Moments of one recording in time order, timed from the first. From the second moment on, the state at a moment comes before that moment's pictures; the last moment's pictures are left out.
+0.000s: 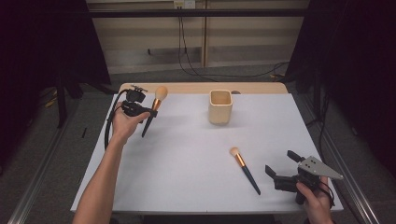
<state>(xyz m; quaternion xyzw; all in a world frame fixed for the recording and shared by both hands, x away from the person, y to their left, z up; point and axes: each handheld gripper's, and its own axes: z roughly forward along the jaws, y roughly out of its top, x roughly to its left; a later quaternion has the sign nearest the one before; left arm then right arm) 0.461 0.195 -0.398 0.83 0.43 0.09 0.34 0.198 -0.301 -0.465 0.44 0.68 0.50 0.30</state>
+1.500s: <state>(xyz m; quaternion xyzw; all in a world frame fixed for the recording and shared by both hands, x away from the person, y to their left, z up) 0.392 0.180 -0.414 0.76 0.31 0.09 0.57 0.199 -0.295 -0.464 0.44 0.68 0.52 0.28</state>
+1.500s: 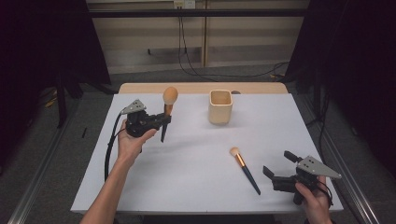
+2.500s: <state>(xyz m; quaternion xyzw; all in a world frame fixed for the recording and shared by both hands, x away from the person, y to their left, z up) 0.337 0.143 -0.414 0.76 0.25 0.07 0.59 0.224 -0.234 -0.428 0.36 0.68 0.59 0.22</state>
